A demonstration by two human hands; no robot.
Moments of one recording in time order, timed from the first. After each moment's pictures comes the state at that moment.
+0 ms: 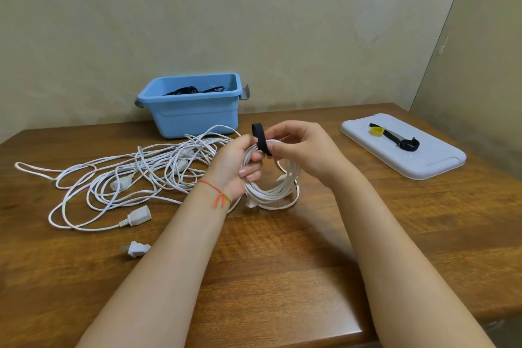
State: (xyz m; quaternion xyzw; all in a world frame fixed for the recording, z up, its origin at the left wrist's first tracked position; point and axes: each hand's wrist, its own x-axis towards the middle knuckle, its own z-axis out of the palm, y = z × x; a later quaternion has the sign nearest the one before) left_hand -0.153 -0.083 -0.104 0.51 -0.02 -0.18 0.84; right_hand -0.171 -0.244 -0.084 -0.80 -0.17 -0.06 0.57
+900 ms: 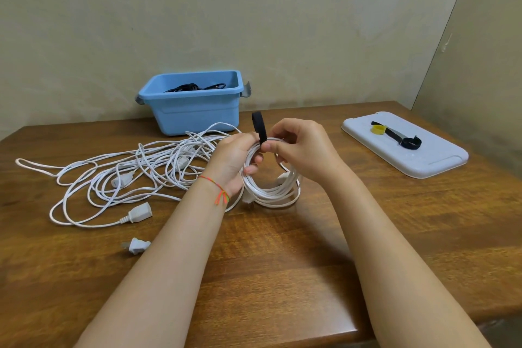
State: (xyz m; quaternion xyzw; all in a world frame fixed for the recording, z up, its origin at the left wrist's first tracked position) left_hand -0.146 -0.081 -0.106 0.59 0.00 -0.10 0.80; right_hand -0.173 -0.235 -0.086 -0.85 -0.18 -0.15 0.46
